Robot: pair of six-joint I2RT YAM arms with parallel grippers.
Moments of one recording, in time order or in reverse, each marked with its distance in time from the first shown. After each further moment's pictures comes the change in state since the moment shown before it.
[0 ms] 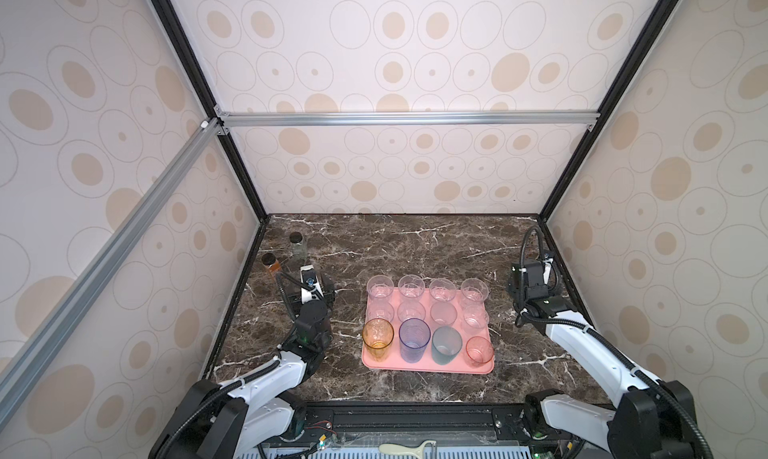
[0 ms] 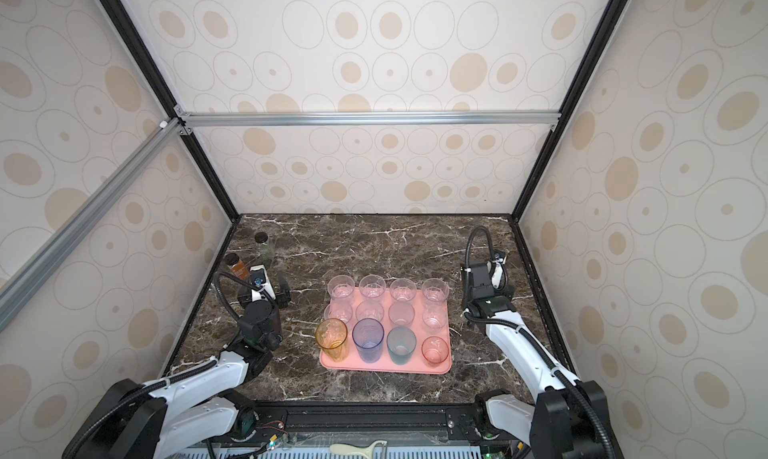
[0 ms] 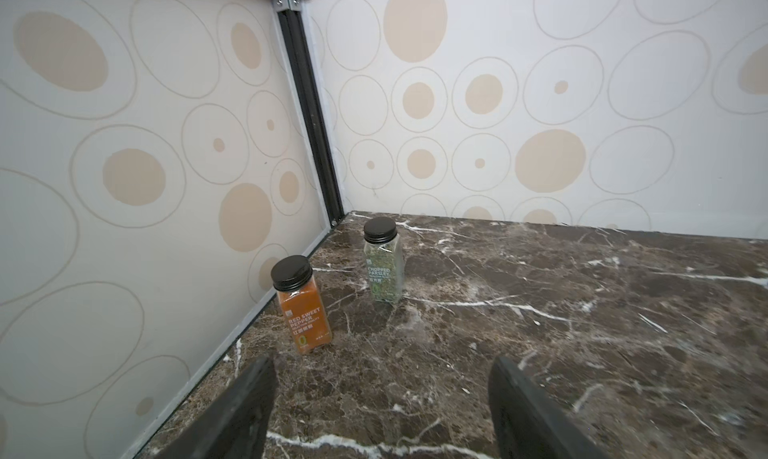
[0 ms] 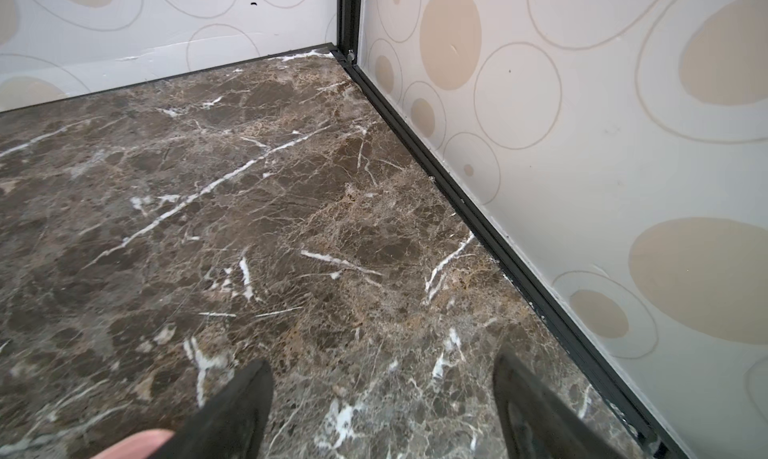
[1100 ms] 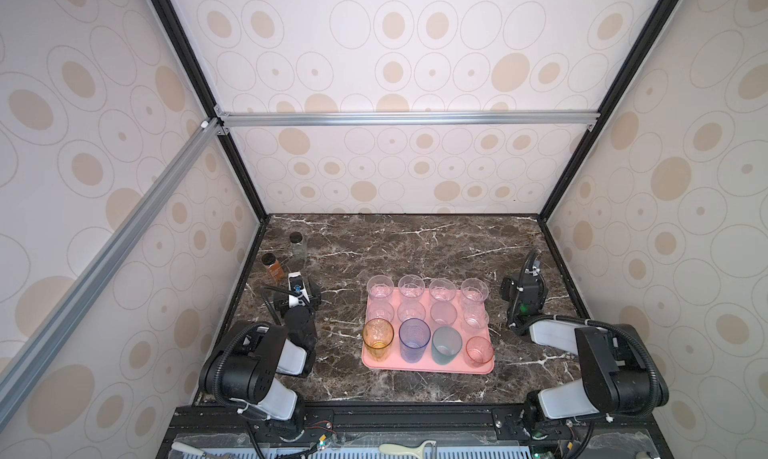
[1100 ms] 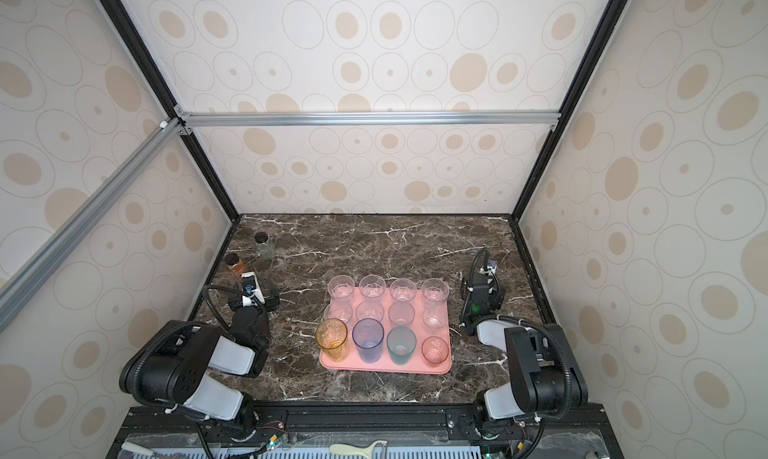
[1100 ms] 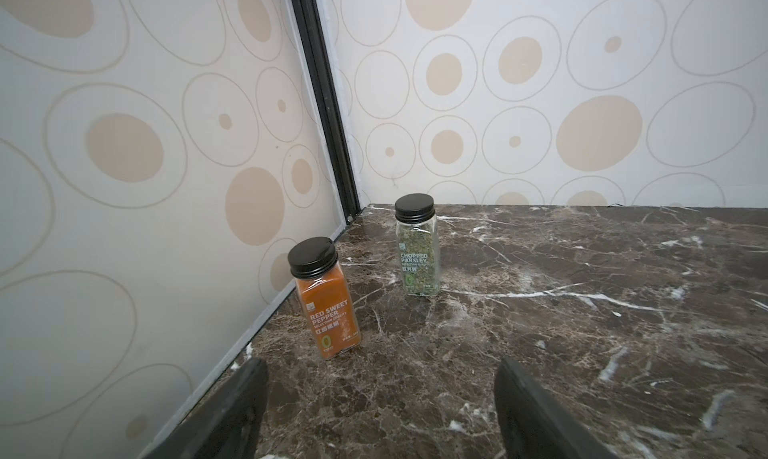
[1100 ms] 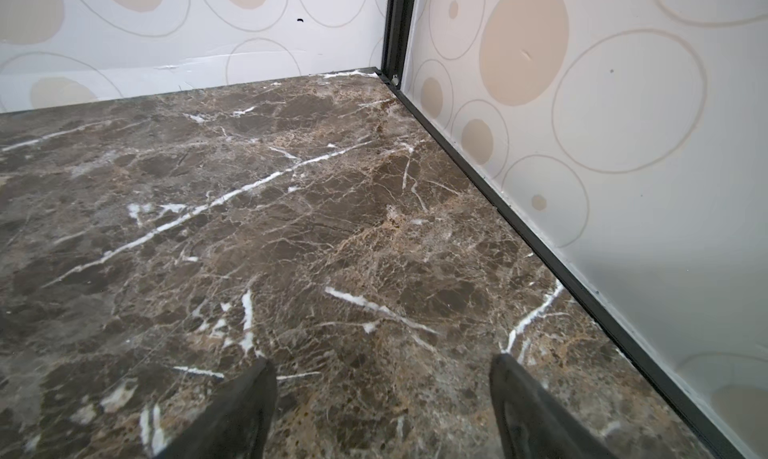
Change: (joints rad) left arm 0.315 0.412 -0.097 0.540 0.357 0.053; right arm -0.095 0.290 -0.247 0.818 -0.155 -0.227
